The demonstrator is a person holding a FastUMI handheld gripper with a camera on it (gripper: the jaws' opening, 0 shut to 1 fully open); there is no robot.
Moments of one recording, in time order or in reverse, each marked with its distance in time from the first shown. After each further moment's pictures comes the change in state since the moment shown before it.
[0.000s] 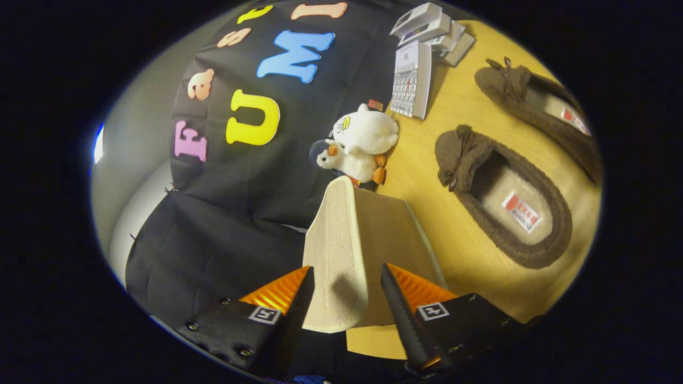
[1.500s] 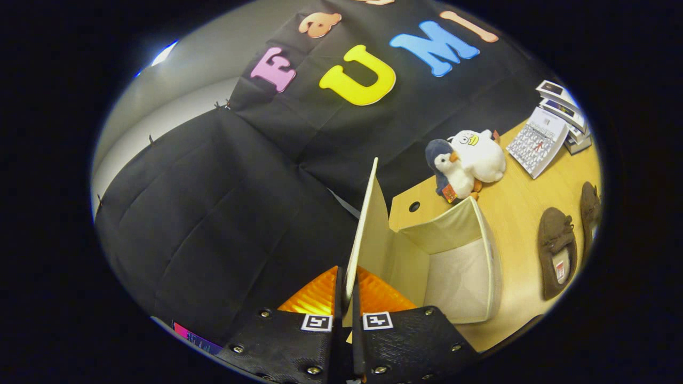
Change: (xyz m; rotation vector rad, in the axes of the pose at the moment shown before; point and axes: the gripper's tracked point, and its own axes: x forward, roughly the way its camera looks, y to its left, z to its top) arm 0.020 0.216 -0.069 -0.609 0.126 0.086
